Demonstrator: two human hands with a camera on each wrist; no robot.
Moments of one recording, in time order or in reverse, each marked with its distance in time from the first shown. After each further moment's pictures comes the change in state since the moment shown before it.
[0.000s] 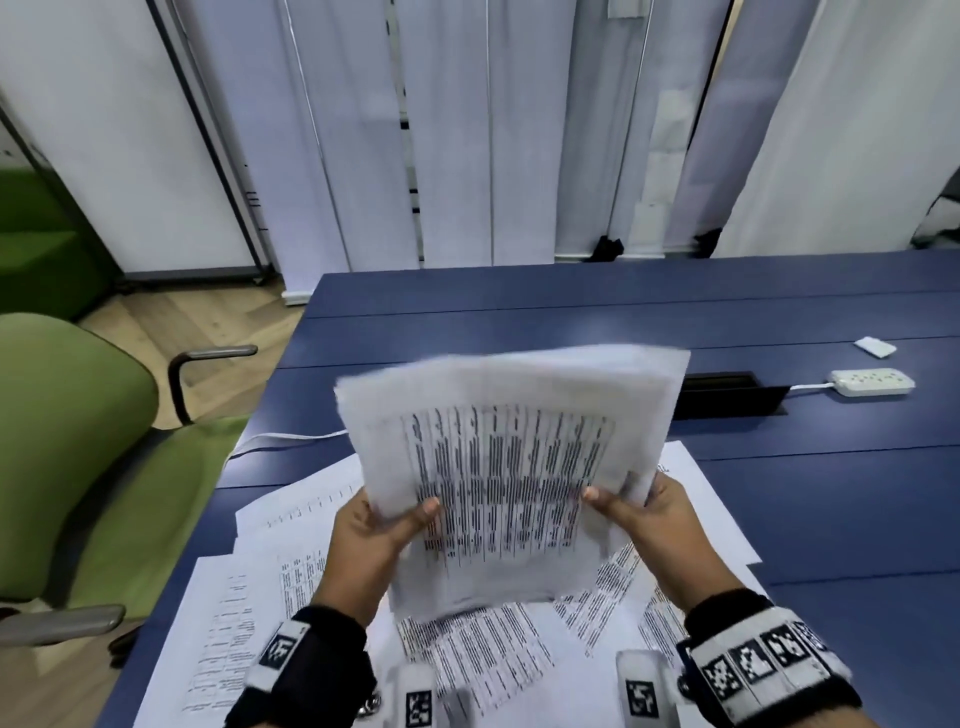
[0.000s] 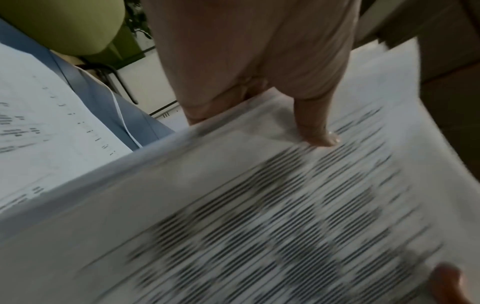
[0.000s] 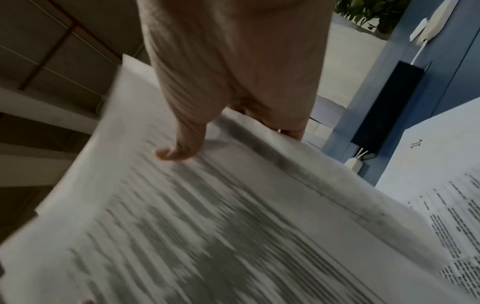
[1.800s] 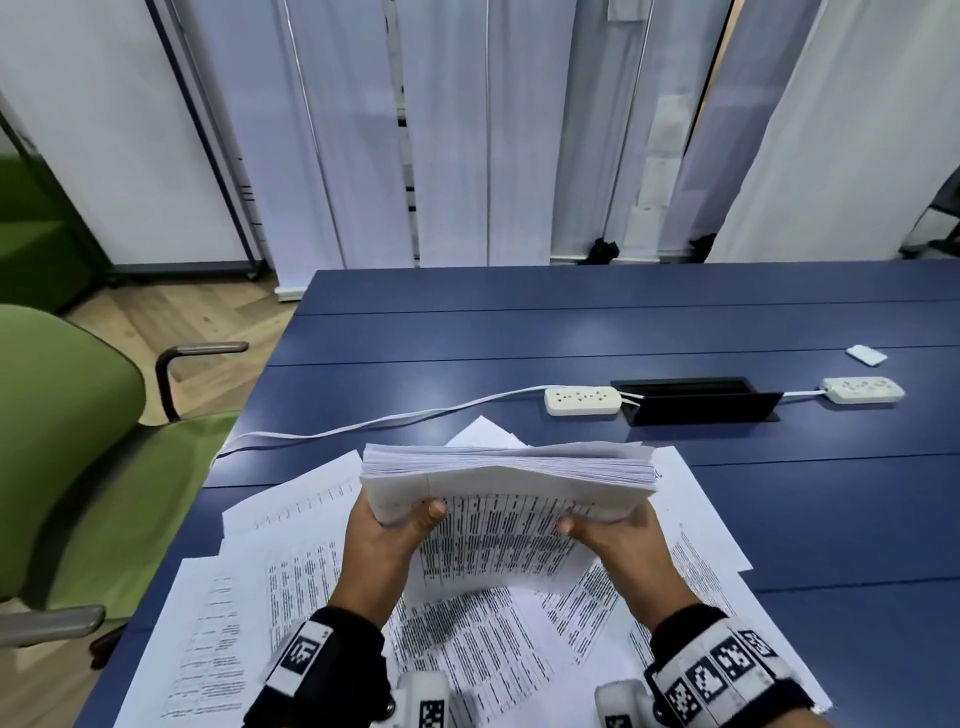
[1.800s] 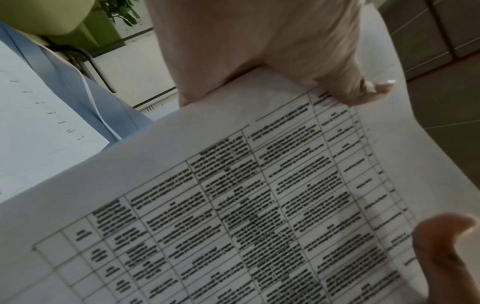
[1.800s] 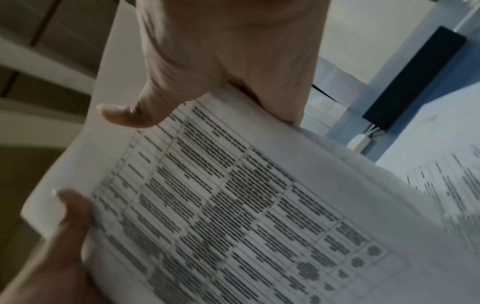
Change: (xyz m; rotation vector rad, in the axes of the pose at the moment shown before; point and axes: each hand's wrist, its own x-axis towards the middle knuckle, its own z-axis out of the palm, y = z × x) left_hand 0.003 -0.004 0.021 -0.051 0.025 0.131; right_hand -0.002 0.015 0.013 0.026 -0.039 -0.087
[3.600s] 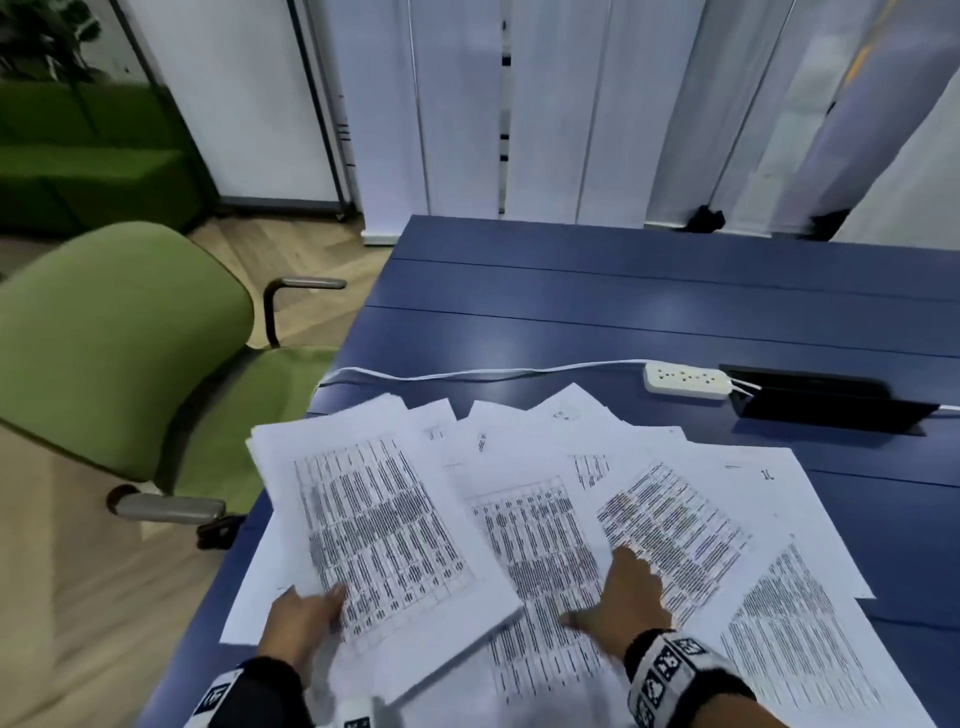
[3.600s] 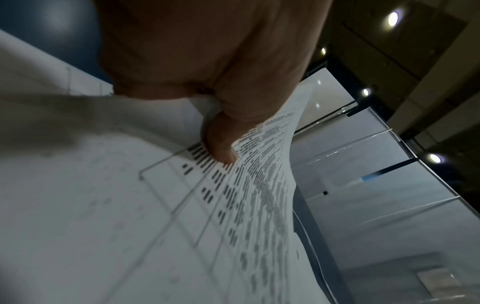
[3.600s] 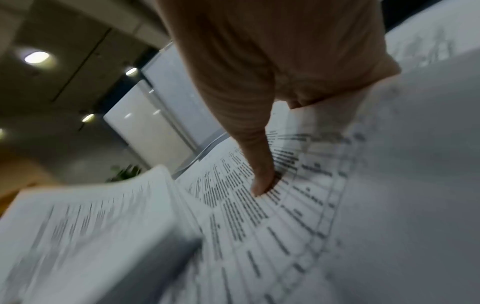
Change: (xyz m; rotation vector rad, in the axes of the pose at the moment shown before) left_hand -0.074 -0.061 -0.201 0.503 0.526 -0.848; right_hand -0.027 0.143 0.056 -1.205 -0.185 0.634
